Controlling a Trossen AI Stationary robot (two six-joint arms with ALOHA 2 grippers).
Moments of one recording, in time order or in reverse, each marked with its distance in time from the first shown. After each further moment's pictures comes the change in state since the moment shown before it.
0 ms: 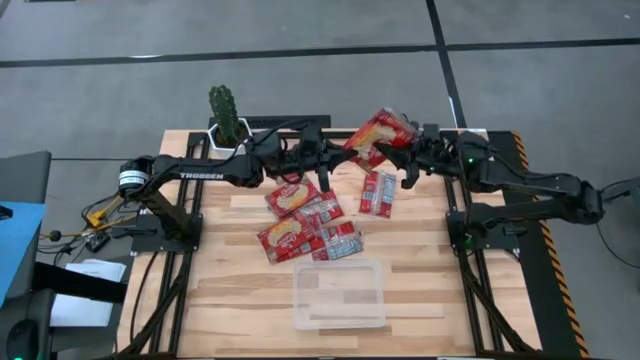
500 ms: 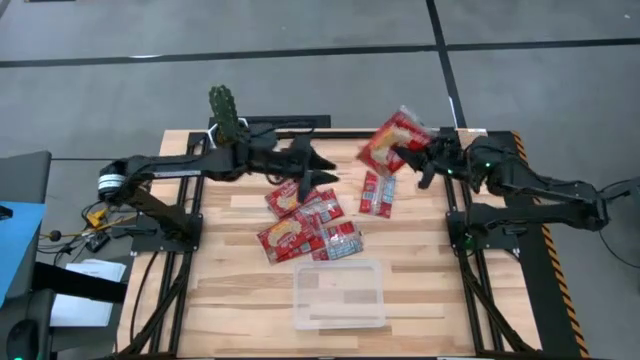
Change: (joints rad) left arm 0.031 -0.174 0.001 -0.533 0.196 0.024; right arm 0.042 -0.199 -0.001 -0.367 0.136 0.166
